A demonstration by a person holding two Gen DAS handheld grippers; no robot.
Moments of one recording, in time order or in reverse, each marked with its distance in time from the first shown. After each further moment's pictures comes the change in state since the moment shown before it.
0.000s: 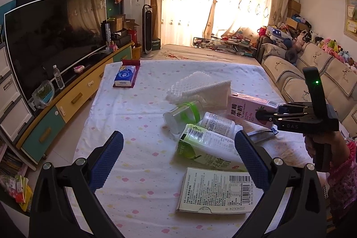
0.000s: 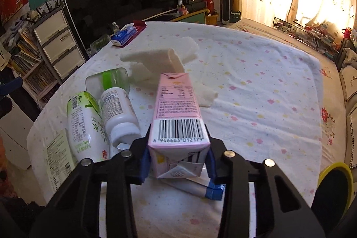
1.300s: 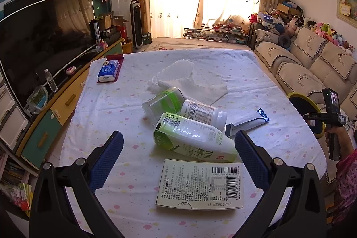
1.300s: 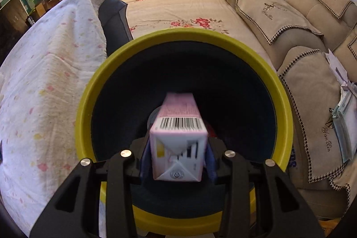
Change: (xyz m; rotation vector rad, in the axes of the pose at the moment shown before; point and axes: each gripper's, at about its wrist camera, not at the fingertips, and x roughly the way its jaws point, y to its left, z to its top) left arm 0.016 -0.036 -0.010 0.075 0.056 -0.027; right arm -0.045 -0.255 -0.170 0.700 0.143 -0.557
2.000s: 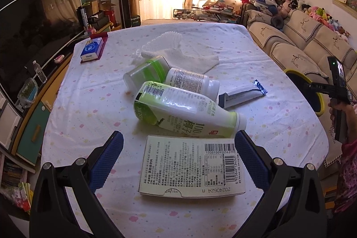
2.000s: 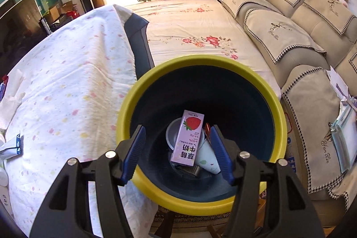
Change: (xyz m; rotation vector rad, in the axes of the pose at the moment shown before) left arm 0.037 -0.013 -0.028 0.045 0.137 -0.053; right arm -0.051 0.029 -0.007 -0.069 -0.105 0.047
